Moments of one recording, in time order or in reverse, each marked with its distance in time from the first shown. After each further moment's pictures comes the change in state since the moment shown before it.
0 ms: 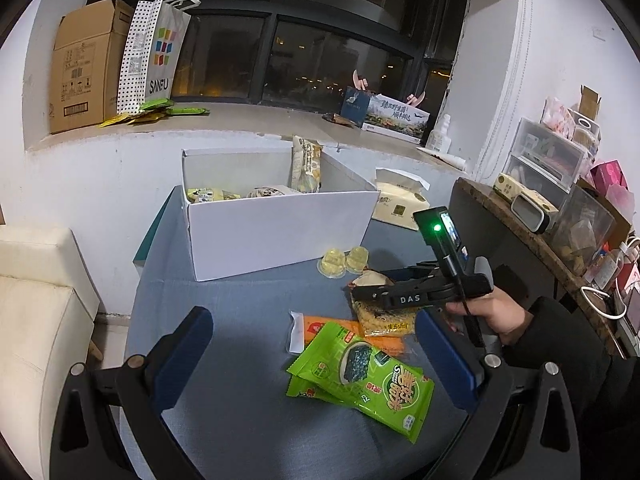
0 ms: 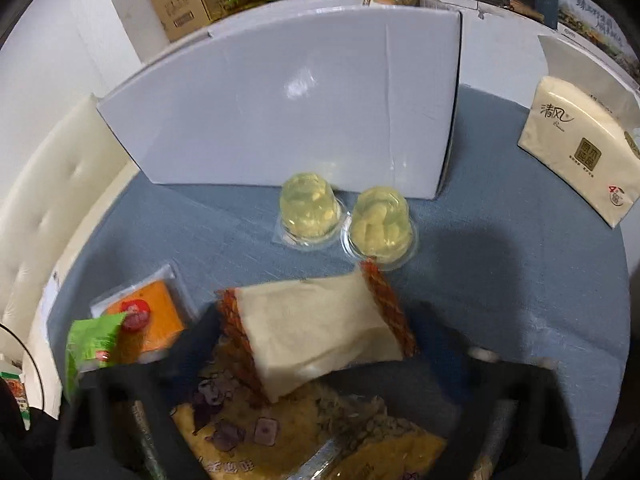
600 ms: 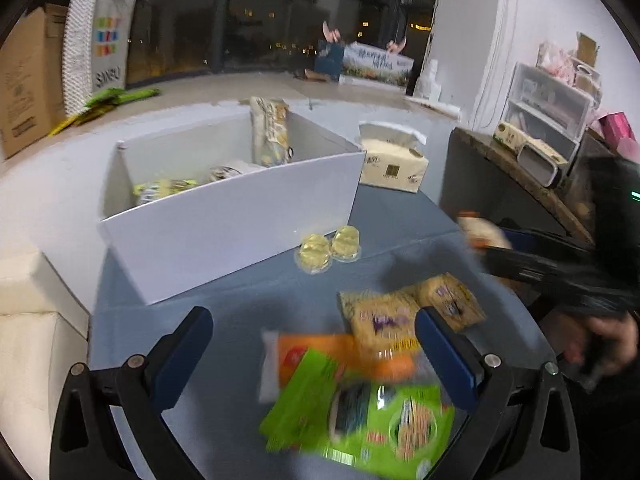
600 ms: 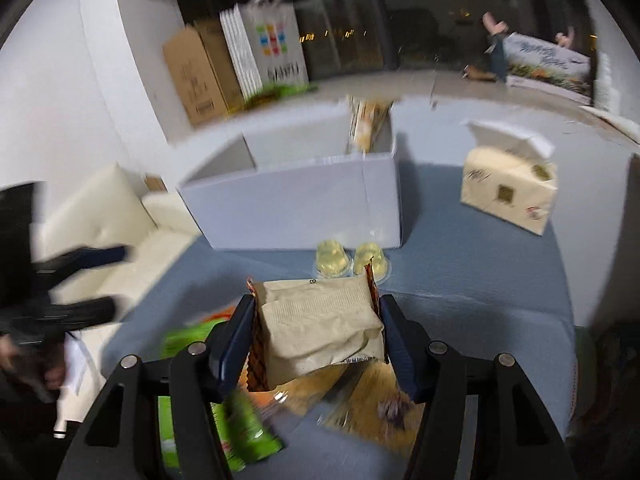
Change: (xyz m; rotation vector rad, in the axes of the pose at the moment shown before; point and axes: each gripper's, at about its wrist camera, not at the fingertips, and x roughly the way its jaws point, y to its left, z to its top) left arm 0.106 -0.032 0.028 0.121 0.167 -0.013; right arm -0.143 0.017 -0.052 0.077 -0.310 0.012
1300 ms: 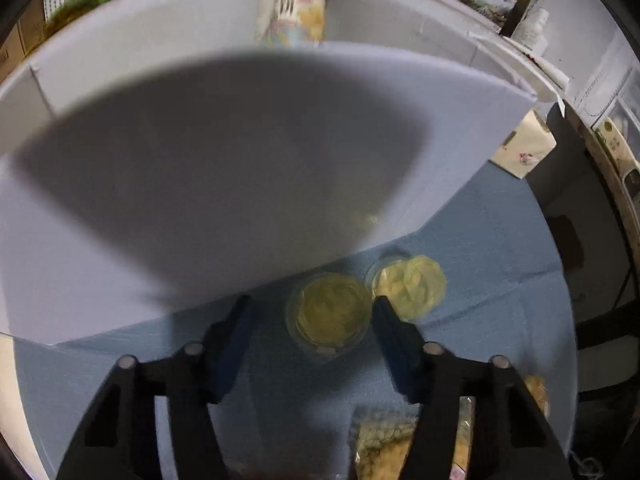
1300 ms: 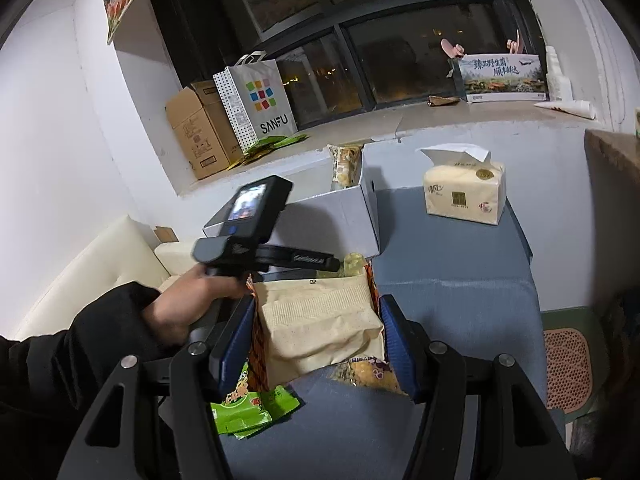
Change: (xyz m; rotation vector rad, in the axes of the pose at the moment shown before) left arm 0.183 0.006 0.057 -0.182 0.305 0.127; right arm -0.071 -0.015 -0.028 0.104 -0.143 0.024
